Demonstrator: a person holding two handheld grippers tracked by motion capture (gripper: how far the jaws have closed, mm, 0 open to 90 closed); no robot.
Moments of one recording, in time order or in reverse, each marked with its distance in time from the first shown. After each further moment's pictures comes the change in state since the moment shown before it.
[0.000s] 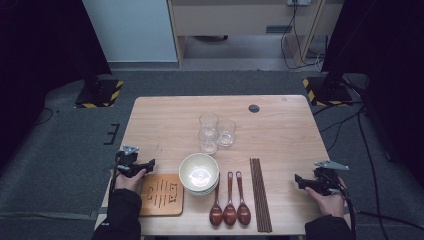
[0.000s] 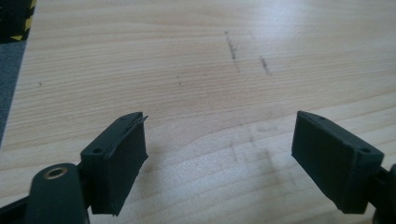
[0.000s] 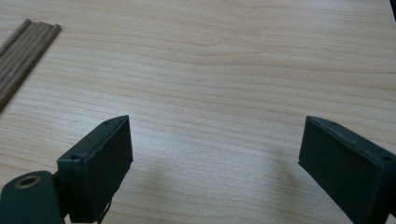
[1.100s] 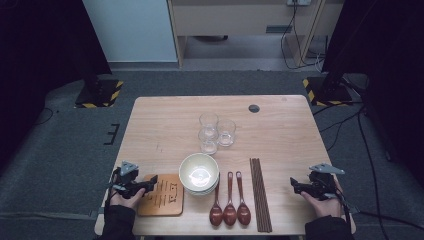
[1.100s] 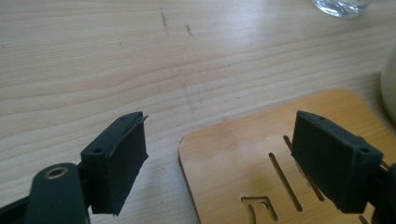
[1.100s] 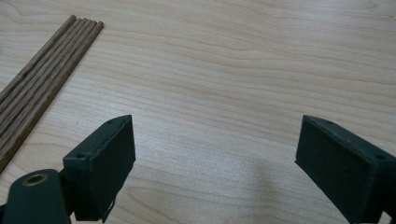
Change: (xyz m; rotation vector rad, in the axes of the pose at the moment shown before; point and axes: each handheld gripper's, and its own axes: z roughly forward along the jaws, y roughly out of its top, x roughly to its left) left arm -0.032 -0.034 -0.050 -0.011 -0.098 0.045; right arm 0.026 0.000 -0.016 -0.012 0.002 -0.060
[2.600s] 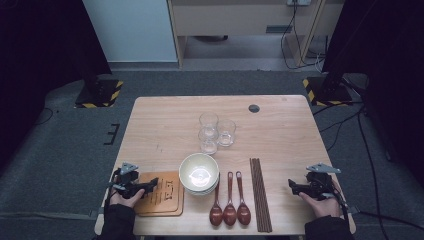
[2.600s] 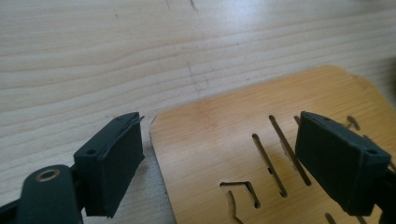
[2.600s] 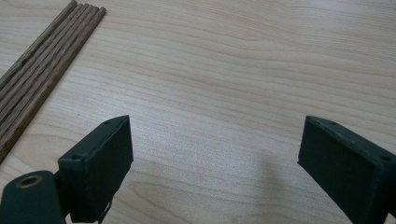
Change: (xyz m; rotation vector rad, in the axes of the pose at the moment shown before) left arm 0.011 -0.006 0.005 0.036 -0.024 -0.036; right arm 0.003 0.000 0.005 0.037 0.012 -0.015
